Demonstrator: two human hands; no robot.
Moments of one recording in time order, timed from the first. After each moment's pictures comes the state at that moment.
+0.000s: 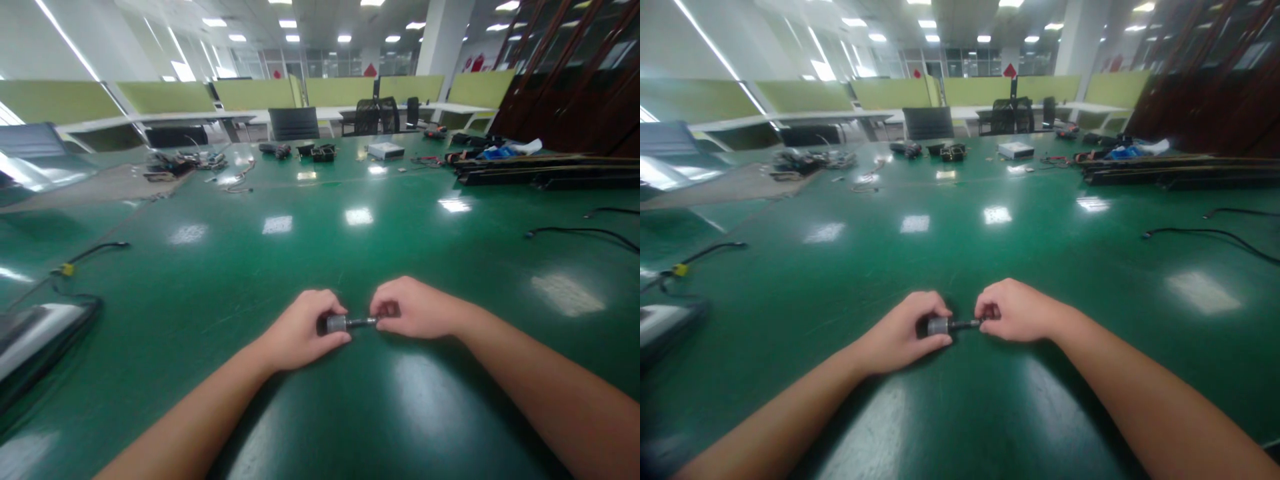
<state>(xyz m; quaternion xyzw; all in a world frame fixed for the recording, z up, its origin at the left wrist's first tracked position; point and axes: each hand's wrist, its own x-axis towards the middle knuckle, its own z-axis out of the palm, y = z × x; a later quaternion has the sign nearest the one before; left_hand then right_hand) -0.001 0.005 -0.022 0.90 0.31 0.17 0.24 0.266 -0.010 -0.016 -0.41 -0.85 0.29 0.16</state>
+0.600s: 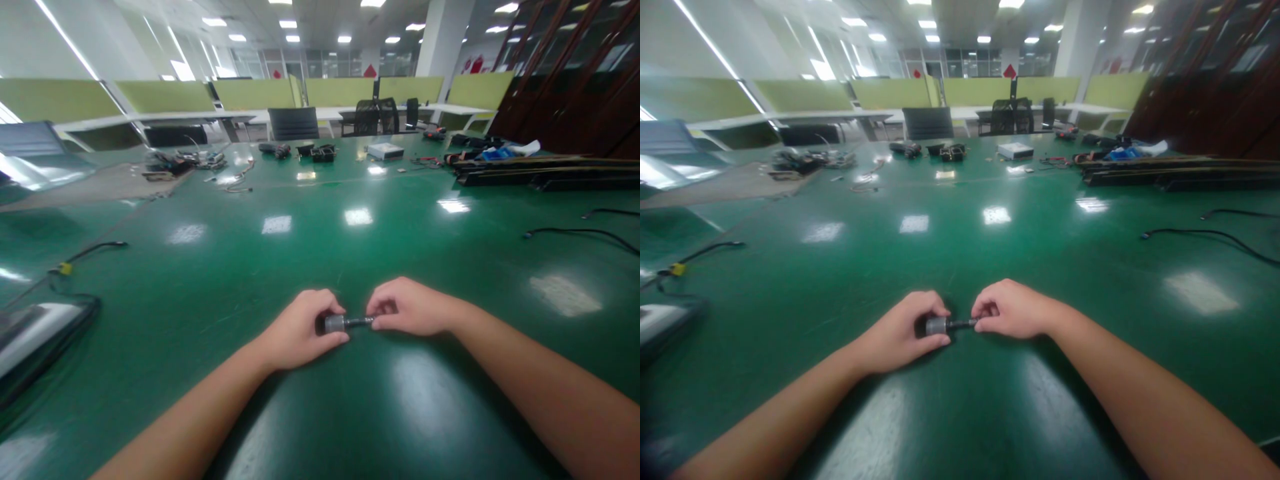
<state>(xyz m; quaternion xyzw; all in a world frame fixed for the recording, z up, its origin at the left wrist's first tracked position) -0.001 0.006 -0.021 0.90 0.31 0.18 0.24 0.267 -0.005 -0.017 -0.41 -0.83 0.35 0.15</state>
